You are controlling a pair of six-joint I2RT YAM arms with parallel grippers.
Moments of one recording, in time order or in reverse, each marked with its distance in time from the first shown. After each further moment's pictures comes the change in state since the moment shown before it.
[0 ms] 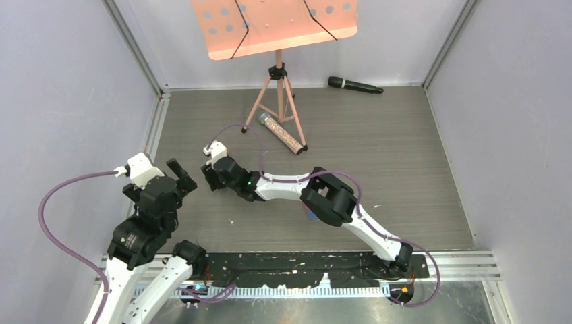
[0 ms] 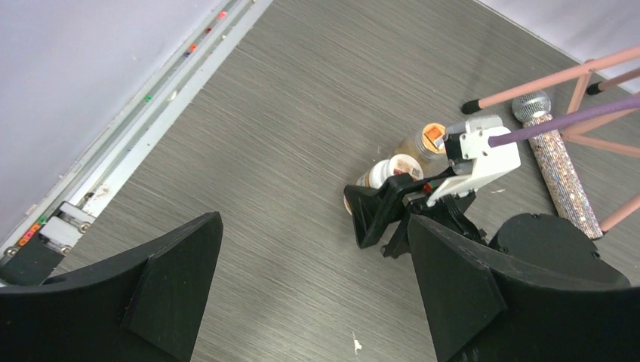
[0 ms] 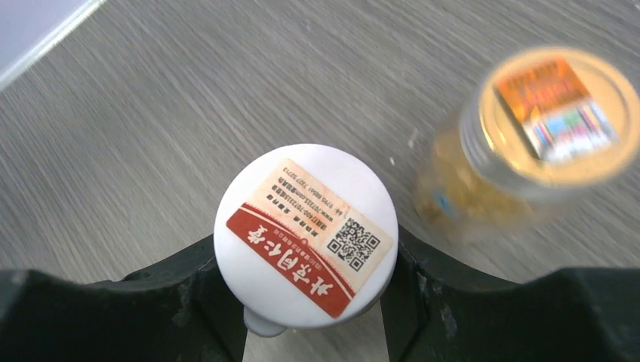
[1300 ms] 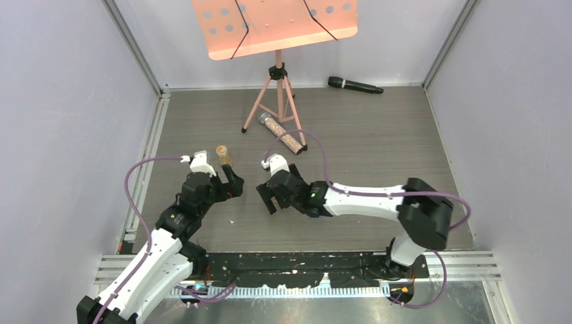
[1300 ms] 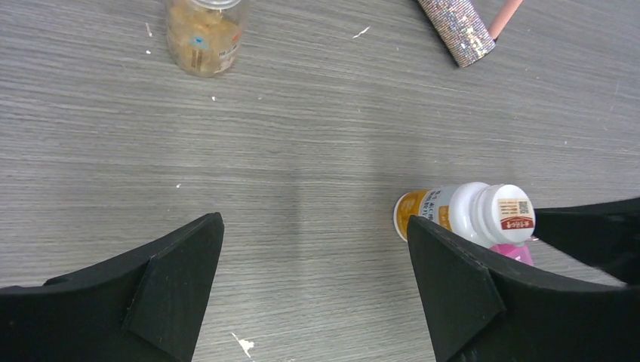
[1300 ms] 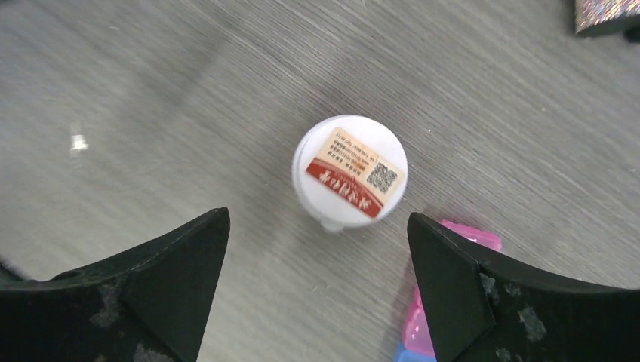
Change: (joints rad) left arm 0.000 0.145 -0.461 0.630 0.605 0.050; right arm 0.009 -0.822 -0.876 -0.352 0.153 0.098
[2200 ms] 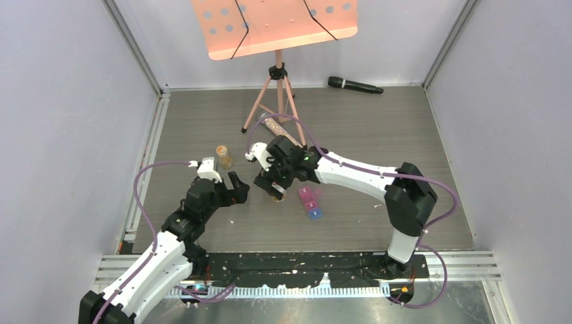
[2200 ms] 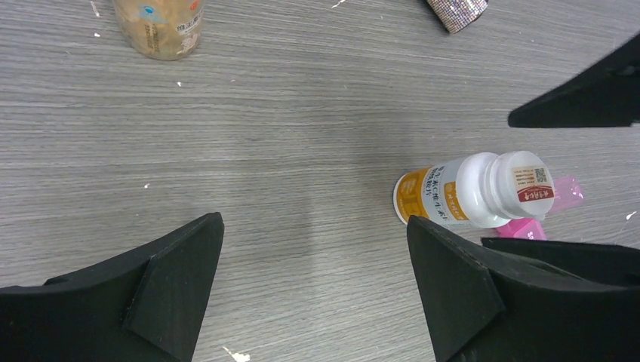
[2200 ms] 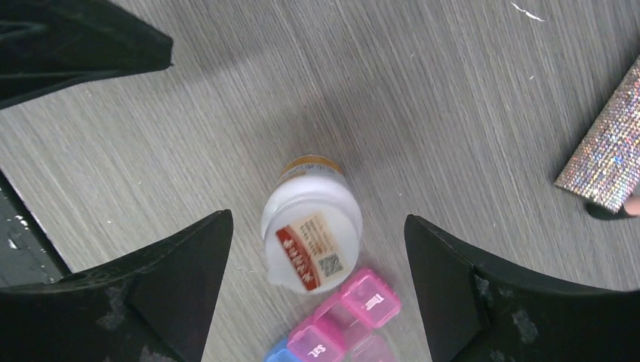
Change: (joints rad) left arm -0.031 -0.006 -0.136 0.153 0.051 0.032; right arm -0.178 0.077 0.315 -0.333 -0.466 -0.543
